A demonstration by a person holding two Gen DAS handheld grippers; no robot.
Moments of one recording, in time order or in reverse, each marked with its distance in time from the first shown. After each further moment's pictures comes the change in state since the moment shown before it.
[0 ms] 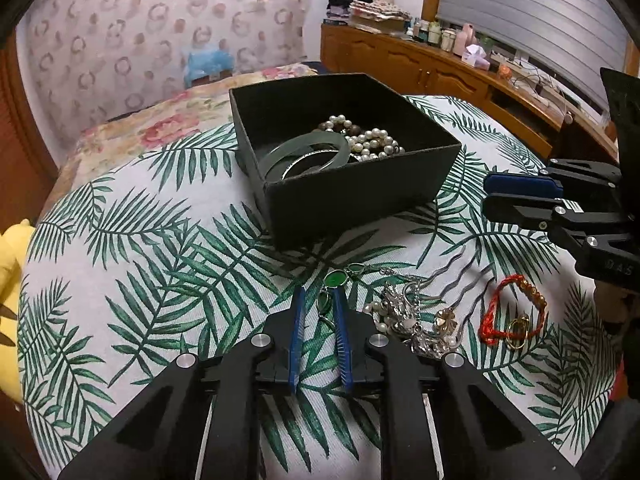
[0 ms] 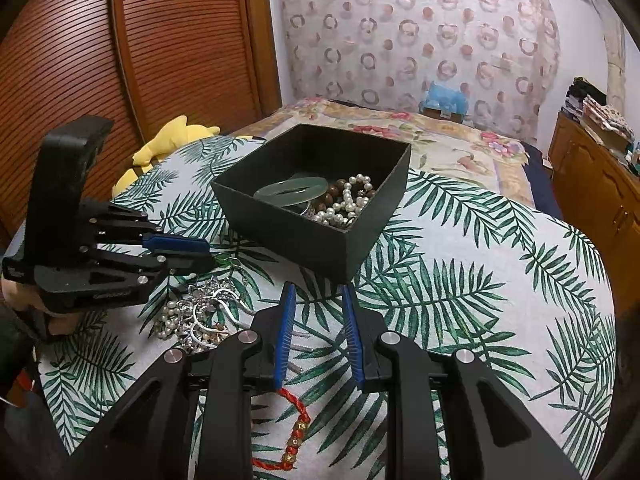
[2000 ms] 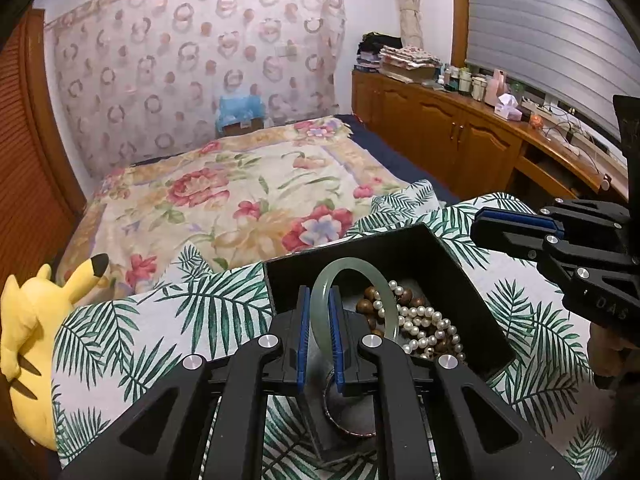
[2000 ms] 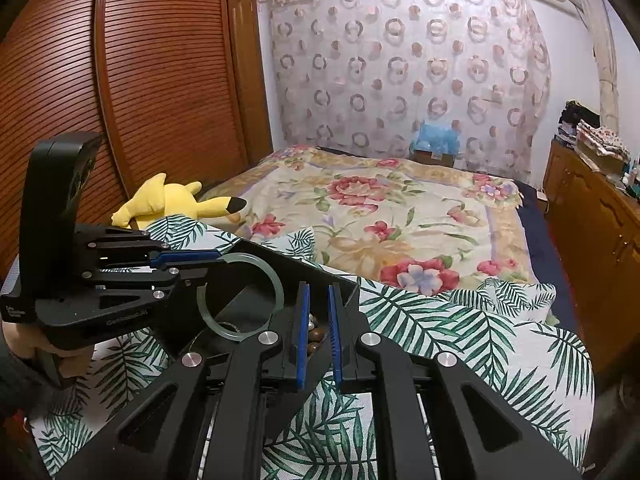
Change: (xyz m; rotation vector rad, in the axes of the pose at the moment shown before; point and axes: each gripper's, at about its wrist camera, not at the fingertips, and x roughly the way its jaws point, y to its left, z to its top) left arm 0.013 0.018 0.105 -0.048 -0.168 0.104; right arm 0.025 -0.052 0.093 0.011 -0.148 -0.015
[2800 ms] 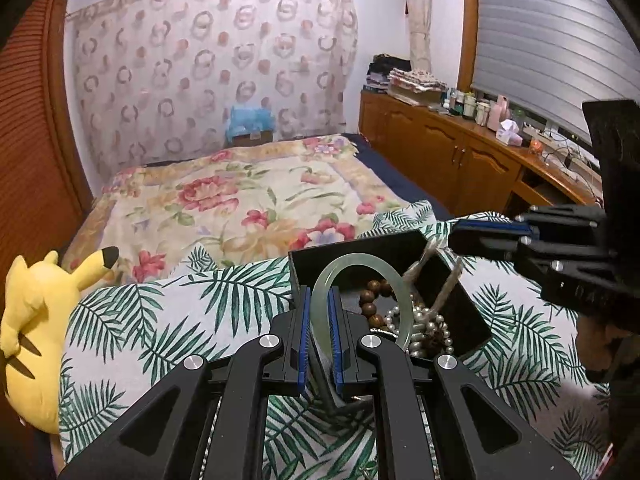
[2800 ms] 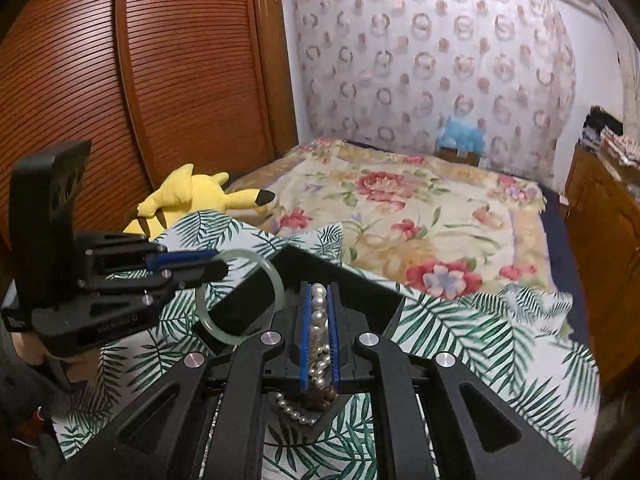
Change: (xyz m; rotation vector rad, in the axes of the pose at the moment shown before) left arm -0.037 0.014 -0.017 -0.057 -0.062 -0.002; right arm 0.001 0.027 0.008 -0.020 0.042 0.091
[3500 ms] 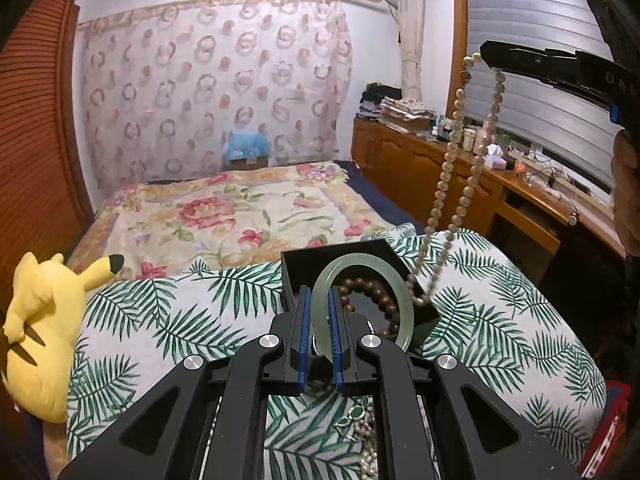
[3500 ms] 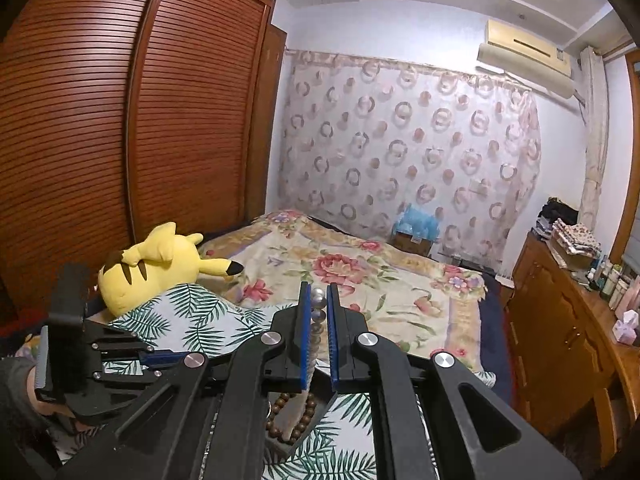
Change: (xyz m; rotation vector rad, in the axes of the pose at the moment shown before) left arm -0.063 -0.007 -0.020 -0.019 -0.106 -0.028; right arm -0.133 0.039 0.081 -0.166 -0.225 -0.181
